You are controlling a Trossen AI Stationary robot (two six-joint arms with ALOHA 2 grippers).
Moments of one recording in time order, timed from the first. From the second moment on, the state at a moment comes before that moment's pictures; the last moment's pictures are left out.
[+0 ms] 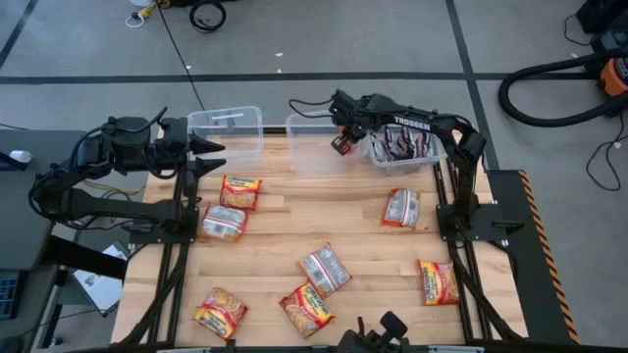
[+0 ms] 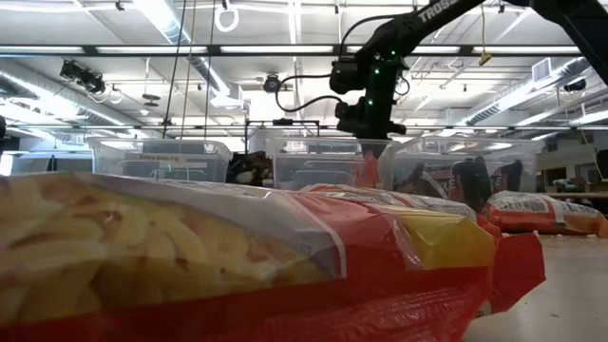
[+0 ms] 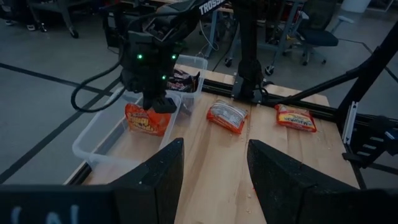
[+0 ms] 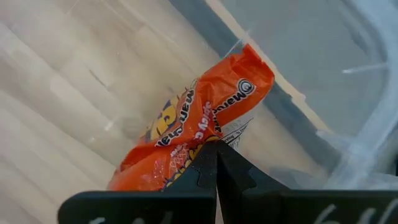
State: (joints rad) left arm 0.18 0.79 1.32 -0.83 -0.09 -0.12; right arm -0.59 1.92 1.63 -0.95 0.22 0.15
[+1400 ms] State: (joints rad) left arm 0.18 0.78 1.32 -0.83 -0.08 -0.15; right arm -0.56 1.93 1.64 -0.86 0.08 0.51
